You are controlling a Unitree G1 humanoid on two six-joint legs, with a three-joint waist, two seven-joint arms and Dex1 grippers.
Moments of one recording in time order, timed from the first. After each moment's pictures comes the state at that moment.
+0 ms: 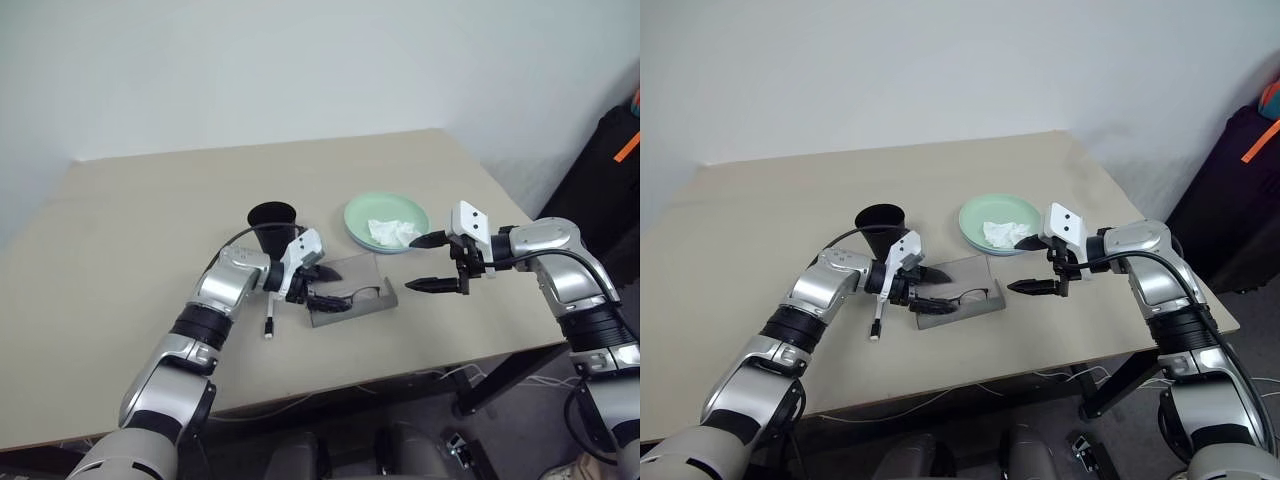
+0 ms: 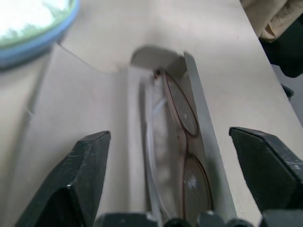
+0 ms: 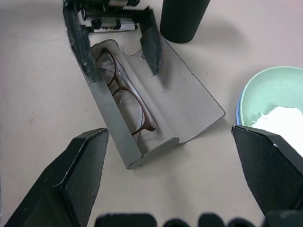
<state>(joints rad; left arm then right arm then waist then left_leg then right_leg) -0.74 0.42 -0.27 0.50 -0.17 0.42 -1.27 -0.67 -0.65 0.20 0.23 0.16 0.32 1.31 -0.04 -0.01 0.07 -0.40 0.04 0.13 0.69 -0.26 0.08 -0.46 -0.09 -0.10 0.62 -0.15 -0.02</state>
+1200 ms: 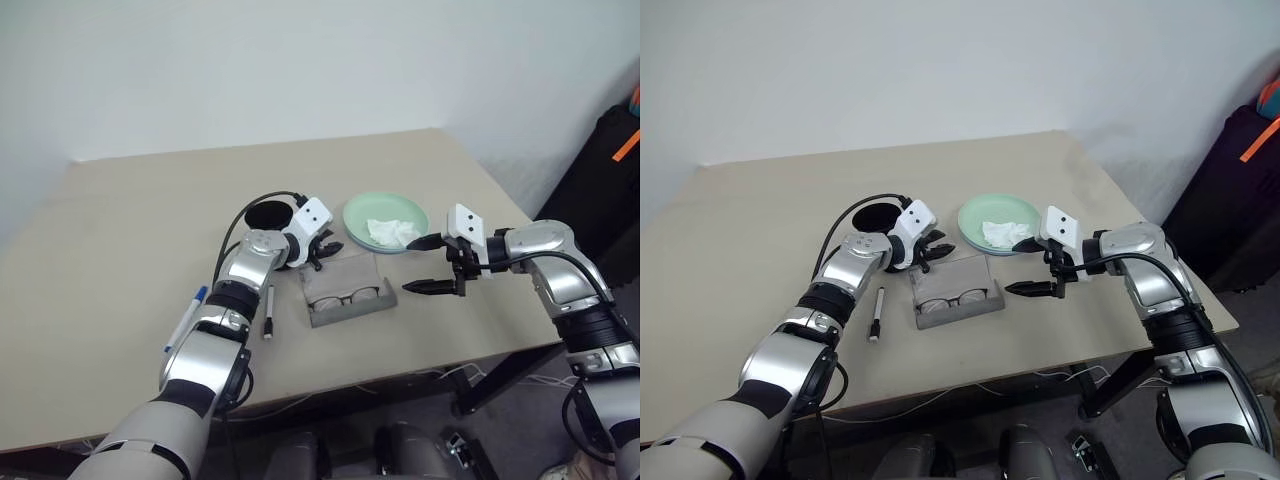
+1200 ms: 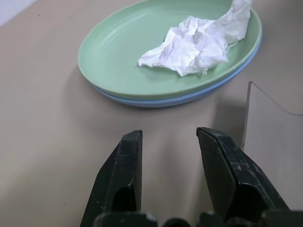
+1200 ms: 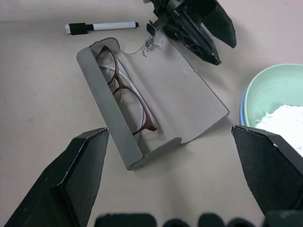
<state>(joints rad) -0.92 0.26 -0.19 0.94 0.07 0.08 -0.74 -0.67 -0.64 0.21 0.25 0.16 0.30 1.30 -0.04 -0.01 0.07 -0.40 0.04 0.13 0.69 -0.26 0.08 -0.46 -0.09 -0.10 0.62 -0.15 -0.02</state>
